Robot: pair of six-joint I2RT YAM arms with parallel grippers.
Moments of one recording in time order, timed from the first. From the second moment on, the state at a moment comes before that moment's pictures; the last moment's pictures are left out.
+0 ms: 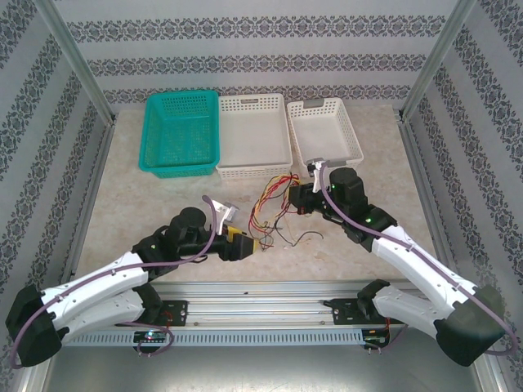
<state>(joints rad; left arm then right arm) -0.82 0.89 0.53 -0.08 0.37 -0.61 0.54 1.02 0.75 -0.18 -0.32 0.46</state>
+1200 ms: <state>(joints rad) -0.82 0.94 0.54 -0.22 0.25 -0.64 0.39 1.34 0.73 -0.24 -0.36 0.49</state>
